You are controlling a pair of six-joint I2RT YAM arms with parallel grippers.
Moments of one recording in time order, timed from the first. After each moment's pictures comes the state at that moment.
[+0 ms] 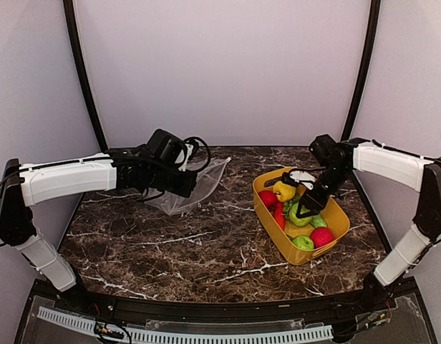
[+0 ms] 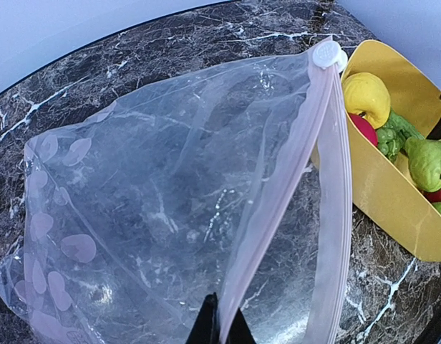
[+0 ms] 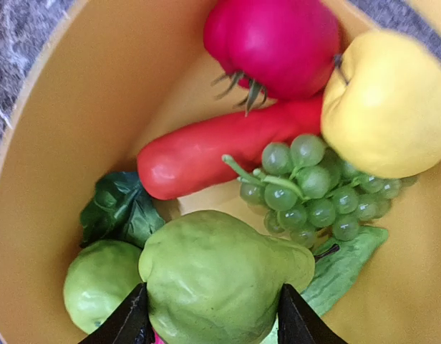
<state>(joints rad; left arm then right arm) -0.82 1.57 1.25 -0.45 -0.16 -0.30 0.40 1.58 1.17 -0.96 -0.28 -0.57</state>
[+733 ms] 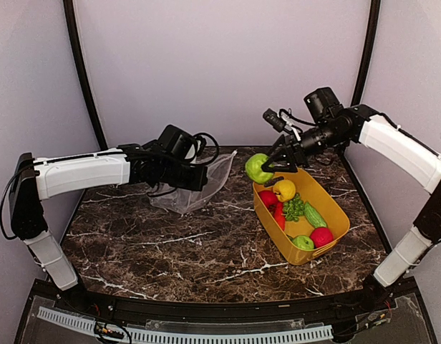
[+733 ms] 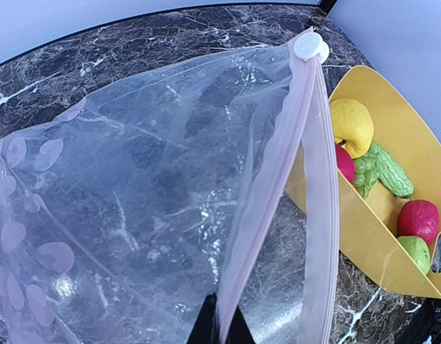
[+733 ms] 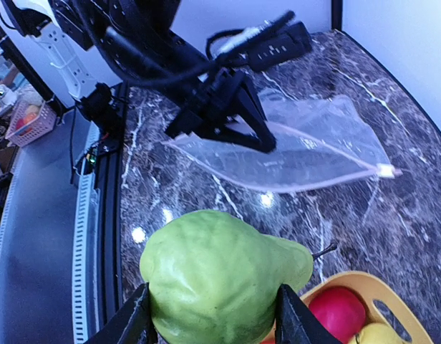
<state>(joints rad) -0.82 1.68 1.36 -0.43 -0.10 -0.42 0.51 1.54 1.54 -0.90 -0.82 -0.46</state>
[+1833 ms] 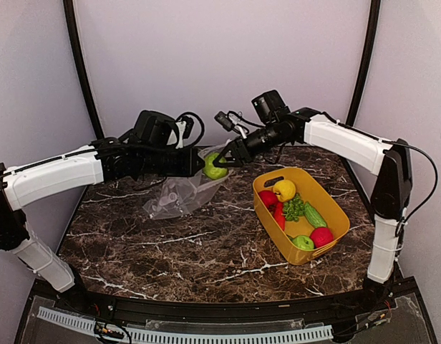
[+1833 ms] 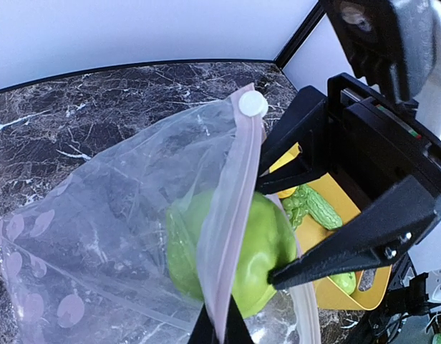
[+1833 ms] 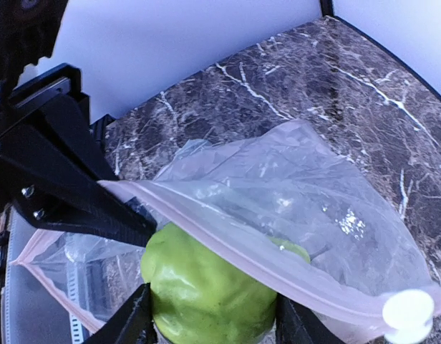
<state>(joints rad) -0.84 1.51 1.33 -0.38 -0.05 -0.52 0.68 1.95 1.84 -0.65 -0.75 -0.11</state>
